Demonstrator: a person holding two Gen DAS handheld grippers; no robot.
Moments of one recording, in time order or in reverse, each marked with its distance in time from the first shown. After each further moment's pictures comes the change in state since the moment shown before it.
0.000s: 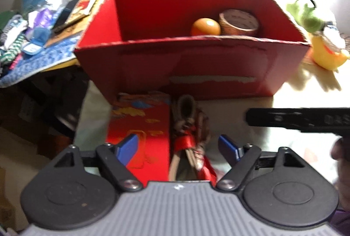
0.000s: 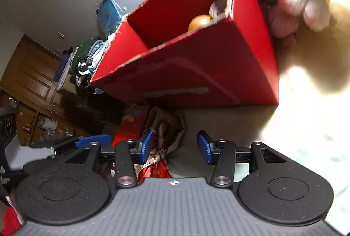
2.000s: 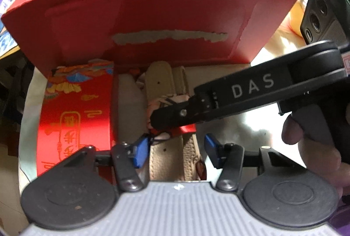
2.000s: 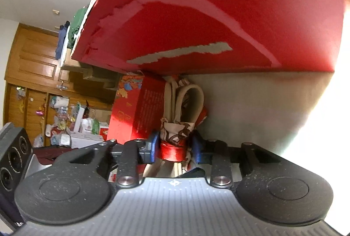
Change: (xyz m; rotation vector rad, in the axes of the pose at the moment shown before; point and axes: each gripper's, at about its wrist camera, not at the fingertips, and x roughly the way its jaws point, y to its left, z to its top) left arm 0.051 -0.018 -0.015 0.061 0.111 -0.167; right arm 0.045 -0.015 0.013 0.101 0.270 0.060
